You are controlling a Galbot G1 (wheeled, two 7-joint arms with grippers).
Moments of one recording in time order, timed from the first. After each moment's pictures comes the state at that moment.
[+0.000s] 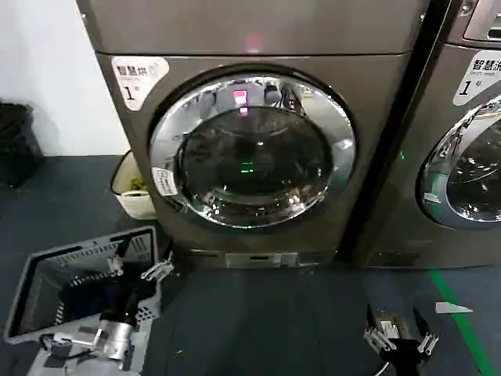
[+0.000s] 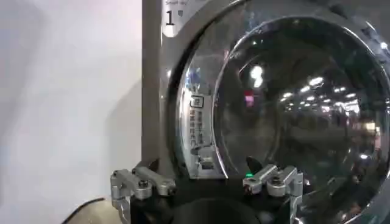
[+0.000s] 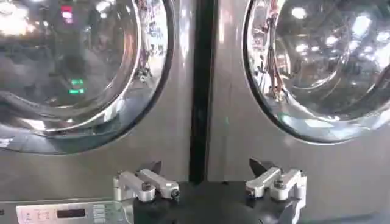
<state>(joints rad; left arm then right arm) 1.59 -1.44 -0.70 -2.14 -0.22 -0.12 0.15 -1.89 1.56 0.76 2.24 0.12 0.06 -0.13</state>
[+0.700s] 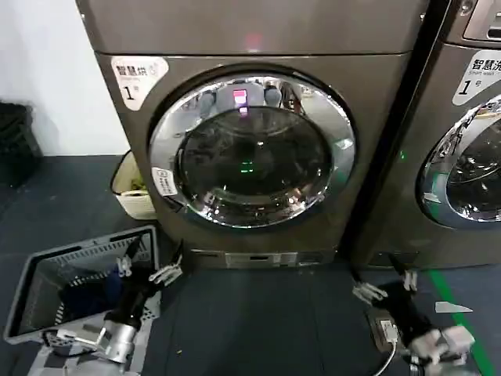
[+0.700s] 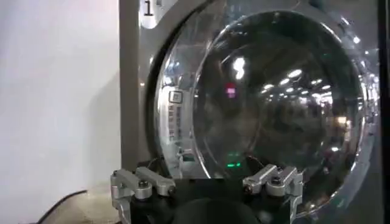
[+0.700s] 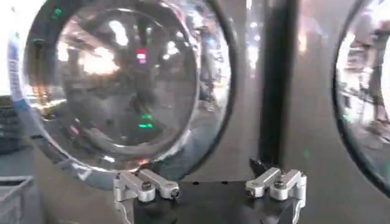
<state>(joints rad) 1.61 -1.42 -0.69 -2.19 -0.21 -0.04 0.19 -1.52 1.36 0.81 2.20 0.26 -0.22 -0.45</state>
